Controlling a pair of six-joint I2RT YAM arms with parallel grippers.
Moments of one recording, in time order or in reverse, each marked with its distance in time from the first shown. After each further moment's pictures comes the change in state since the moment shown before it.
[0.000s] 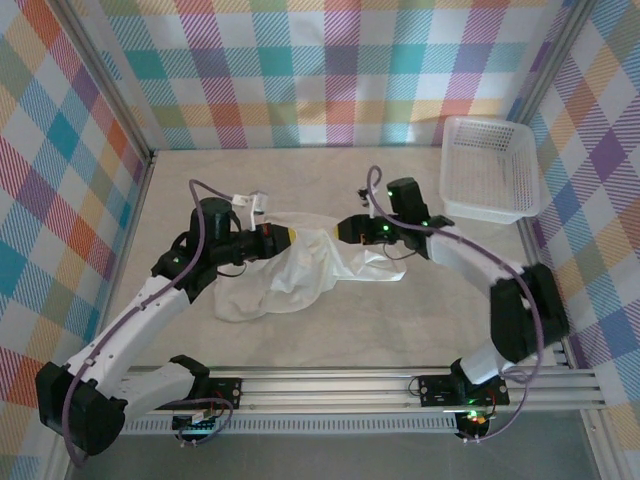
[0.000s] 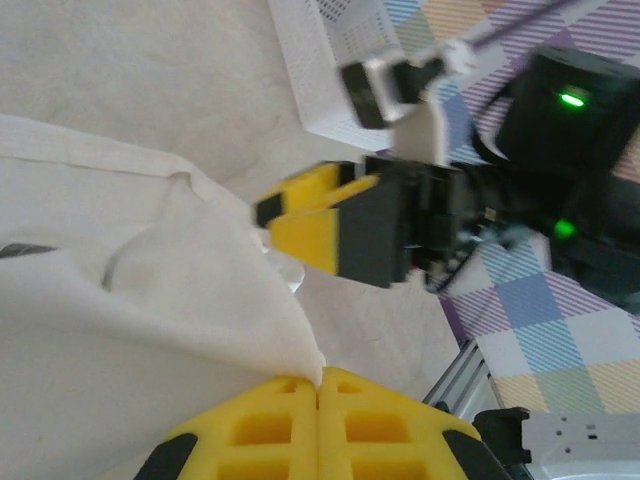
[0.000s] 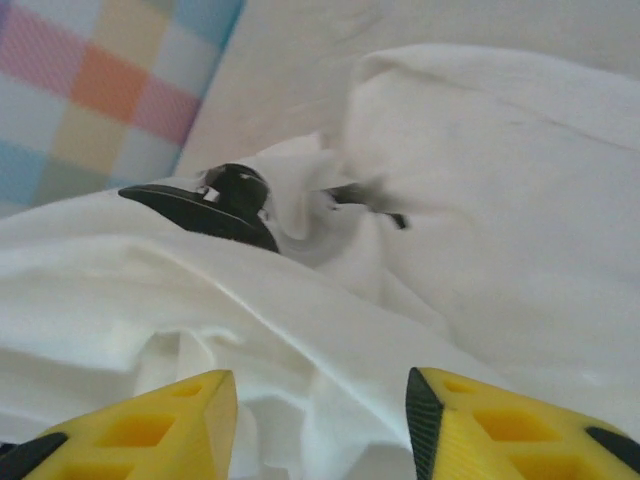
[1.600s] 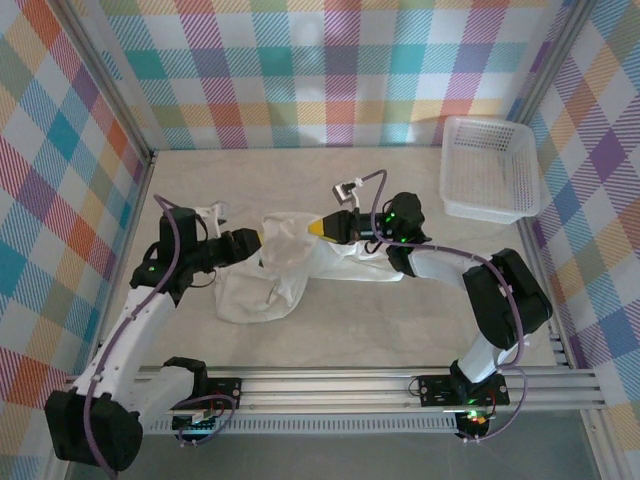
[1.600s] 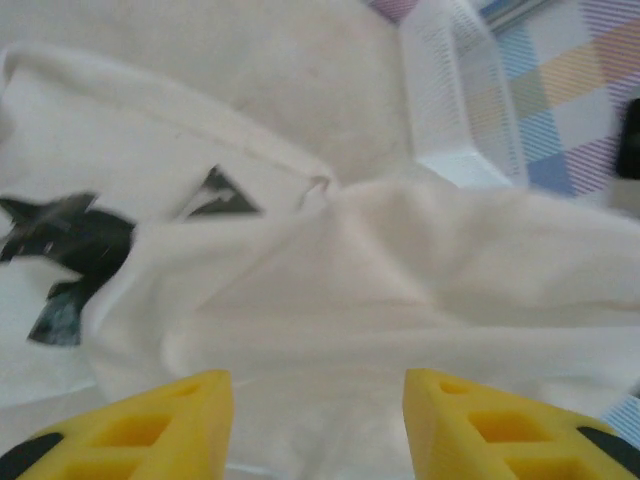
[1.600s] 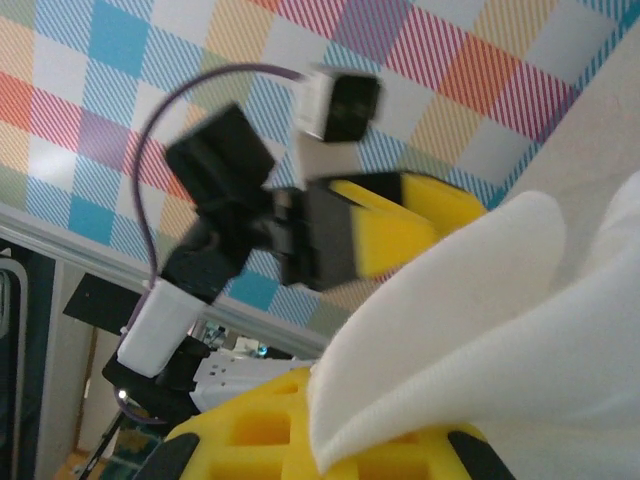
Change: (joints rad) left arm 0.282 -0.095 -0.084 -0.137 0.081 0.082; right arm 0.087 0.172 -0.129 1.190 -0.492 0.876
